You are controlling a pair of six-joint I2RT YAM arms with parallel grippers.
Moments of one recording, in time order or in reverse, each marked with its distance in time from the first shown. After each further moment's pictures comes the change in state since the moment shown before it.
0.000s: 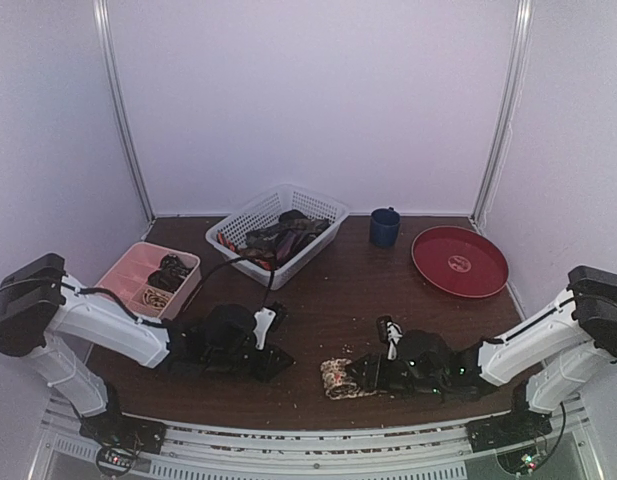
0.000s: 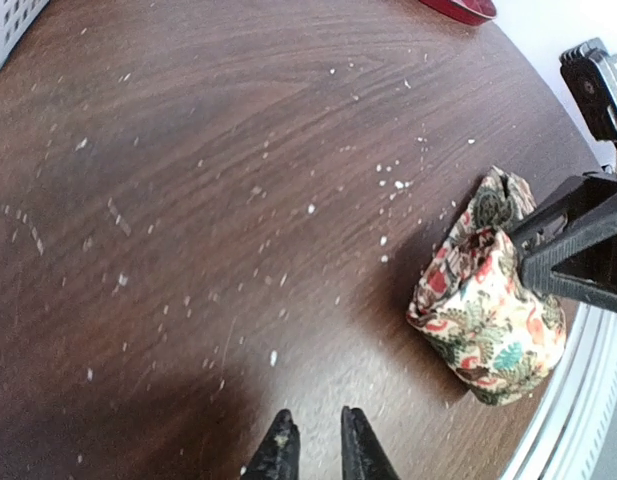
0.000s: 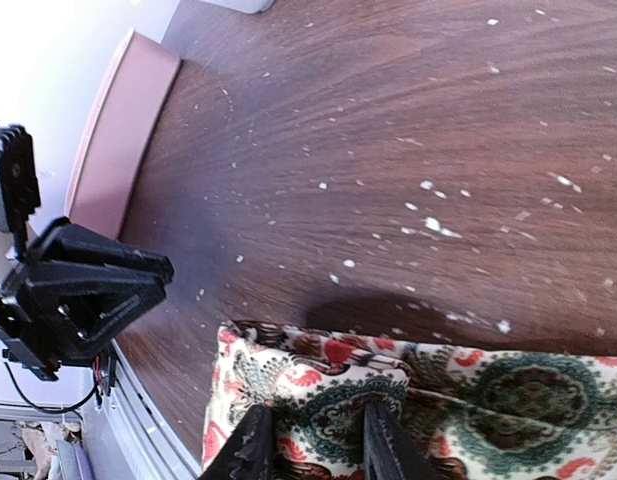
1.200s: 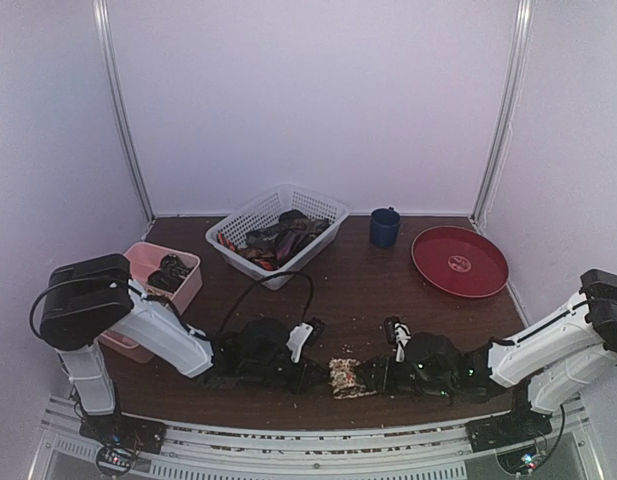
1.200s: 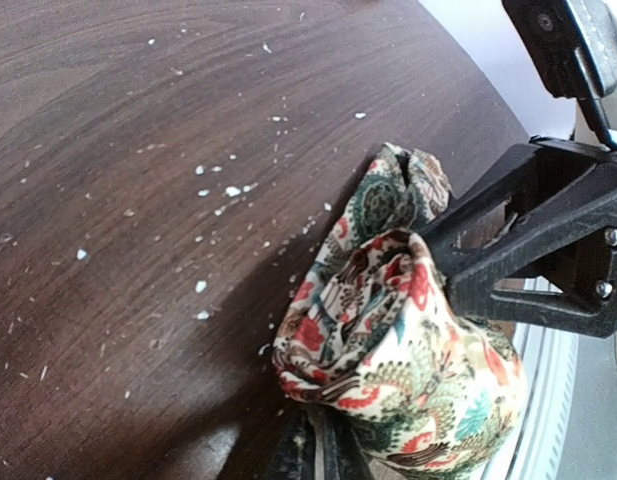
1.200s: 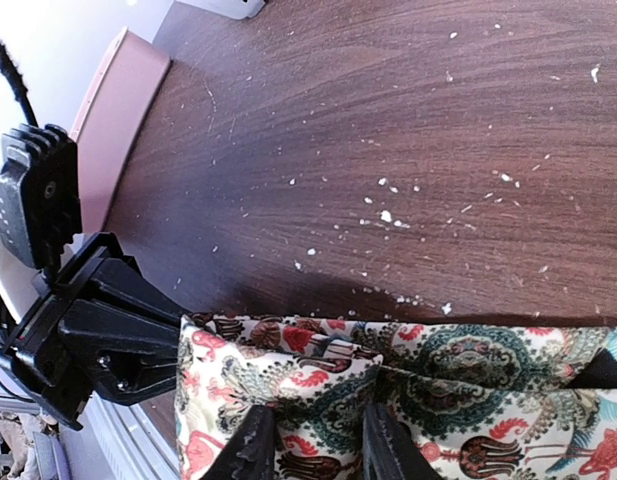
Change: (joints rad) left arm -0.075 0.304 0.117 0.288 0.171 -0.058; right arm 0.007 -0.072 -0.040 -0.052 0.037 -0.047
